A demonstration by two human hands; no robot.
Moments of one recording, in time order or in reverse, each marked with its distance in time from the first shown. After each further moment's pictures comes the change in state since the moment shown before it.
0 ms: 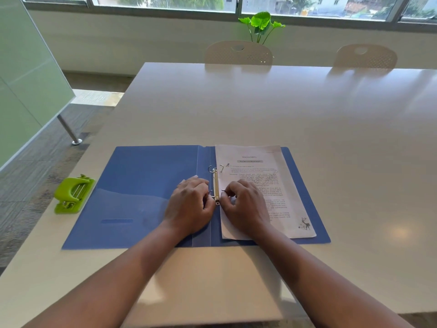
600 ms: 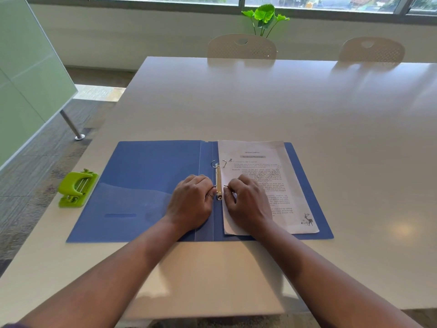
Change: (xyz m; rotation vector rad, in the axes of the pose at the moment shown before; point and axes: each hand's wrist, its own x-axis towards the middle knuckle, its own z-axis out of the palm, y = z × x) left_hand 0.001 -0.007 0.004 0.003 0.047 0.083; right_hand -0.003 0.004 0.006 -0.096 0.065 -0.090
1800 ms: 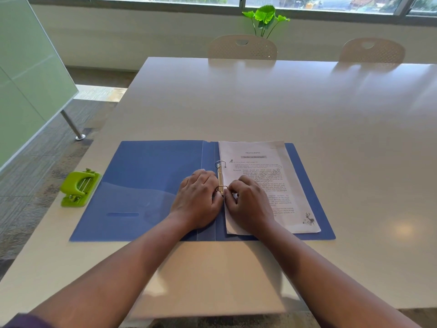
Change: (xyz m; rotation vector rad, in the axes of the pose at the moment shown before) left_hand 0.006 0.008 0.000 0.068 -0.131 -0.056; right_hand -0.002 -0.003 -0.003 0.042 -0.017 0.001
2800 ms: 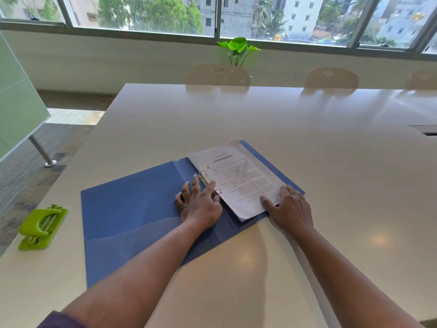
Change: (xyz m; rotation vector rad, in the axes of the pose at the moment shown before) left_hand 0.074 0.050 0.023 -0.044 -0.236 -0.413; right_hand 0.021 0.111 -0.086 -0.329 -0.062 0.485
